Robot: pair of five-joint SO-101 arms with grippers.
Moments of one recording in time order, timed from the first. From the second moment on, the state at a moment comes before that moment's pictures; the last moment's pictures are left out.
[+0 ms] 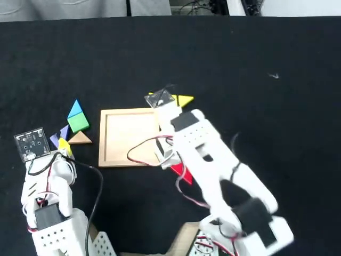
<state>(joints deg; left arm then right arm) -25.5 -103.4 96.2 48.6 -3.0 -28.7 -8.5 36.0 72.9 -4.3</state>
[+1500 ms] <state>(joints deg) -25.5 -103.4 96.2 48.6 -3.0 -27.4 11.3 24.3 68.7 -12.4</state>
